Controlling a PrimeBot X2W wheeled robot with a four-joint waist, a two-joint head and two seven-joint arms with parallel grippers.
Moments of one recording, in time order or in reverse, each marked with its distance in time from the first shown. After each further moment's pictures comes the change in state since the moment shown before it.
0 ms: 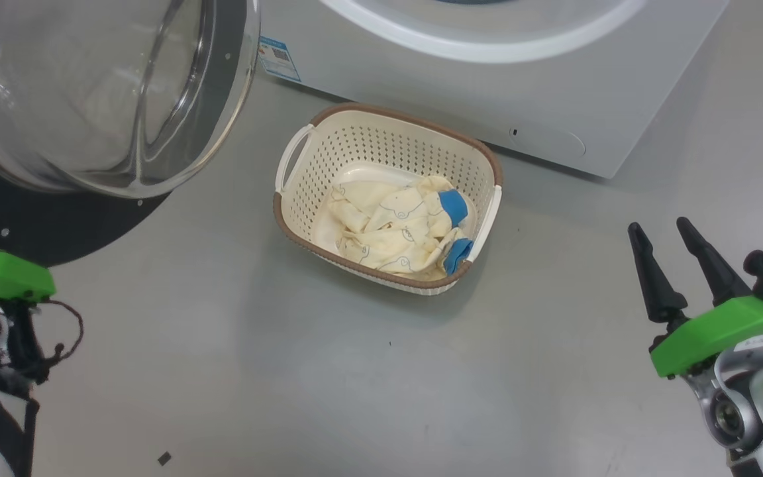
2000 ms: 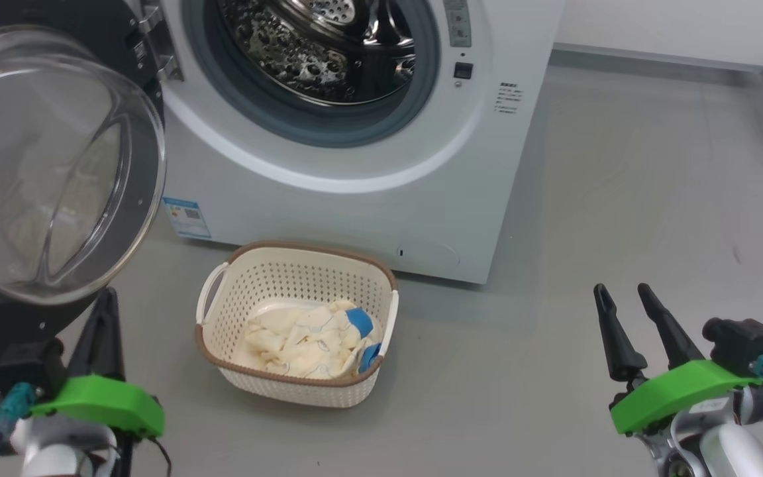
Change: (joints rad) left arm 0.320 0.012 -0.173 -0.251 0.114 -0.056 0.100; right arm 0.101 0.108 0.020 0.068 0.015 0.000 -0.098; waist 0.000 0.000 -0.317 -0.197
